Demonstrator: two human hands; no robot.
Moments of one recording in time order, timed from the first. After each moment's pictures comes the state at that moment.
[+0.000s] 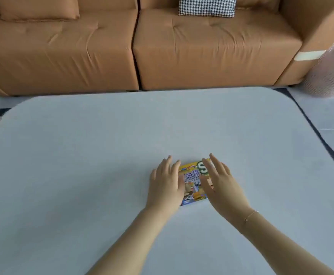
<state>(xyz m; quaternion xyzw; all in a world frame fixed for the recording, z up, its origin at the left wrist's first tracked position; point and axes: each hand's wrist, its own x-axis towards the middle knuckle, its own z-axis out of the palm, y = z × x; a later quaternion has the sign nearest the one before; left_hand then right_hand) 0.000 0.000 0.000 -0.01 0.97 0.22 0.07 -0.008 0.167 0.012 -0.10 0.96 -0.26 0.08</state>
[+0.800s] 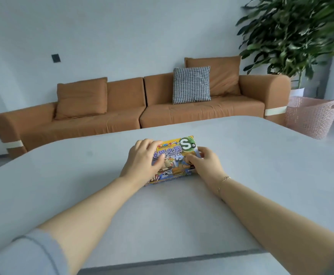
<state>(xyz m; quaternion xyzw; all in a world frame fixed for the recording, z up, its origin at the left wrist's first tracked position) 0.063 -0.015 -0.072 0.16 0.93 0.07 -0.33 0.055 0.174 -0.088 -0.04 0.75 -0.65 -0.08</state>
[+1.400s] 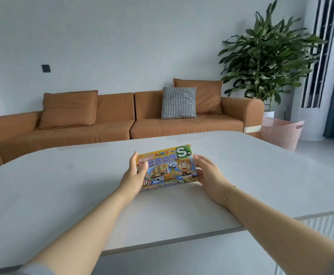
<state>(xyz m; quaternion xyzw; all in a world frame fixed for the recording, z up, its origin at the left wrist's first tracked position) 0.106 -0.046 -0.094 0.03 0.85 0.51 -0.15 0.109 0.171 -0.085 -0.07 0.63 -0.77 -0.03</state>
